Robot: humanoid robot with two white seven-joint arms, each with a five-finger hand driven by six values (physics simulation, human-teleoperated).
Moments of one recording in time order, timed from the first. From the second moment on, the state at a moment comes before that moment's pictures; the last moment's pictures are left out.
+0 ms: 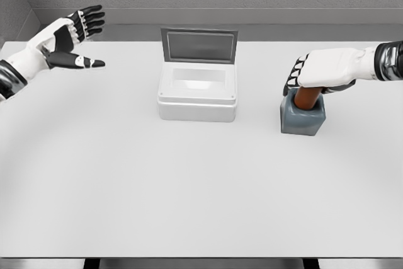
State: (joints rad) left arm -0.63 0.58 -0.36 -1.07 0.60 -0.14 -0.61; right arm -1.08 -0.94 1.06 -1.50 0.43 -0.61 0.61
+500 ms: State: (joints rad) left arm -0.75 0.52 -0.38 -0.88 0.60 -0.14 -0.61; right arm -1.09 -0.94 1.06 -1.49 0.43 -0.61 0.61
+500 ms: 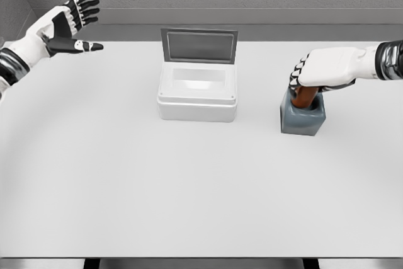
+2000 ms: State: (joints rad) left arm -0.75 0.50 -0.40 -0.85 0.59 -0.14 -0.61; right arm -1.21 -0.82 1.05 -1.49 0.42 -0.61 0.61
